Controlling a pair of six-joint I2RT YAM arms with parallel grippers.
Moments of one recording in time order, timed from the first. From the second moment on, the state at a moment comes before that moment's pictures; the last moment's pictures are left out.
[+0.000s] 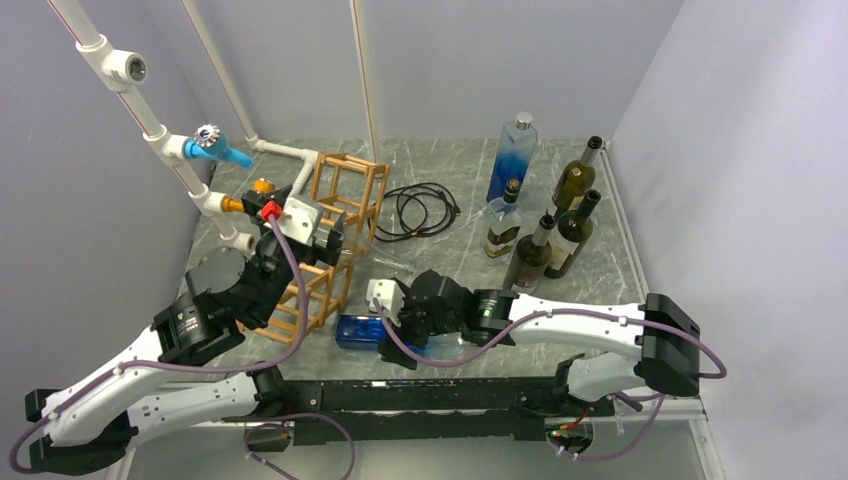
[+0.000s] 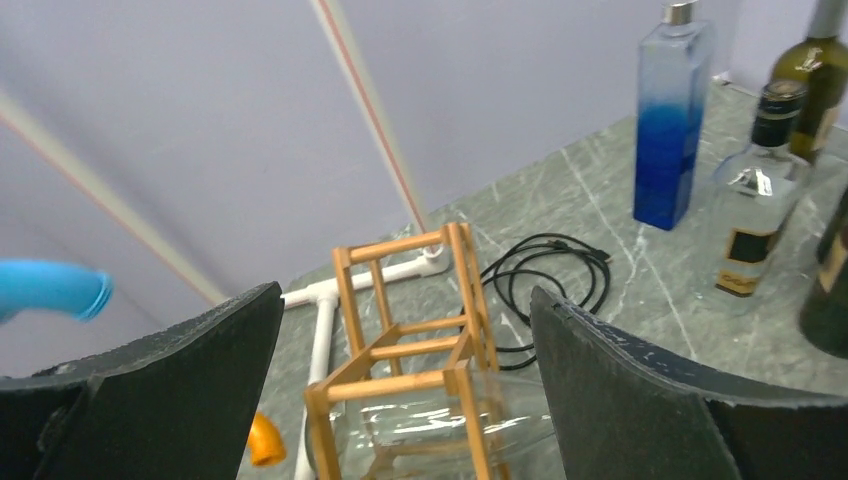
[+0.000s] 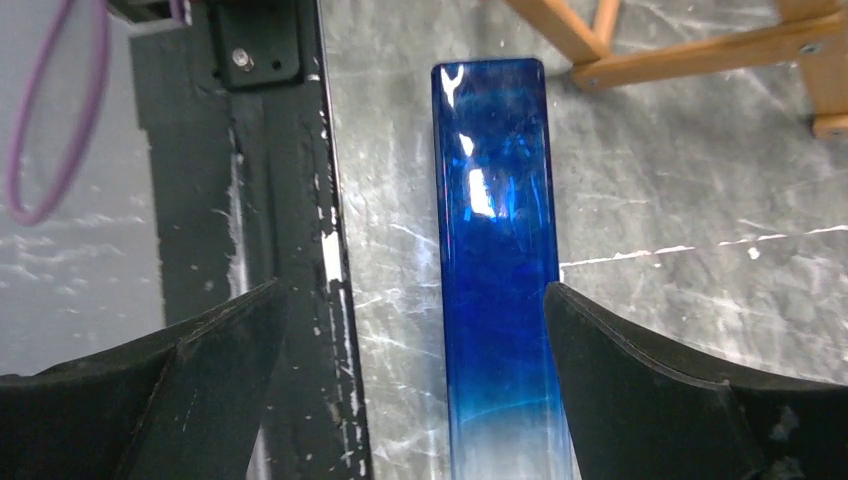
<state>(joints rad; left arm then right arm) -1.06 0.72 1.11 -0.27 -0.66 0.33 1.23 1.32 0.93 -0.22 -0.19 -0.08</state>
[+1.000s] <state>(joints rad) -0.92 0.63 0.91 -0.04 -0.74 0.50 1.22 1.58 0.79 0.07 -0.11 -0.30</state>
